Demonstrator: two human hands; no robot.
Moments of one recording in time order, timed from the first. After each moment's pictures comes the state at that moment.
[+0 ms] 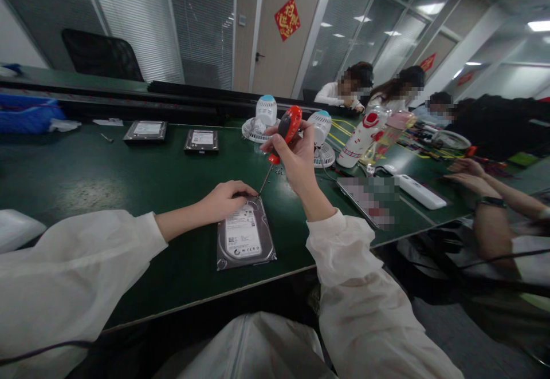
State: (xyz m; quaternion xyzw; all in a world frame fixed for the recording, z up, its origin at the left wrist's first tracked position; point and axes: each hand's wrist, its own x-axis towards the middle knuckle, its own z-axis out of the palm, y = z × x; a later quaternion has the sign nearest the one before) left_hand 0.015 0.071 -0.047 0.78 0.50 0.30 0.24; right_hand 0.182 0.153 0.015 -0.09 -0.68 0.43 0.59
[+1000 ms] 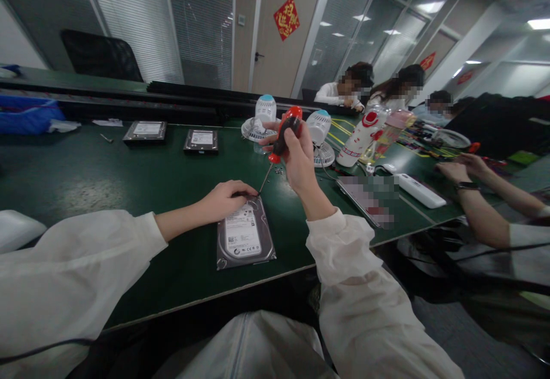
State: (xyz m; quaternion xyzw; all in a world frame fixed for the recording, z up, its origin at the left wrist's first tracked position) left_hand 0.014 0.071 -0.049 0.77 0.50 0.31 0.24; right_hand 0.184 0.153 0.019 -0.07 -0.64 0.50 0.58
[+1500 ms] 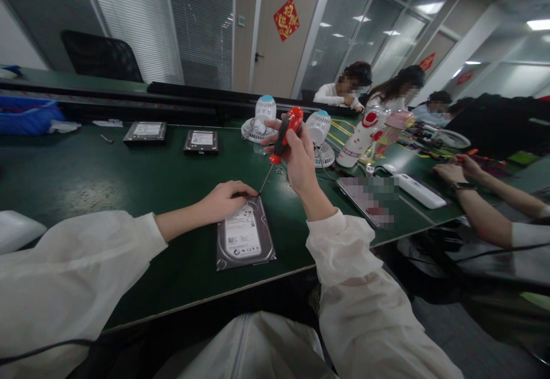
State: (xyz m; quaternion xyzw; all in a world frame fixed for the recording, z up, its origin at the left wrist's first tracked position) left_hand 0.012 0.071 -0.049 0.78 0.49 0.31 0.25; right_hand 0.186 0.154 0.019 -0.07 -0.64 0.50 0.58
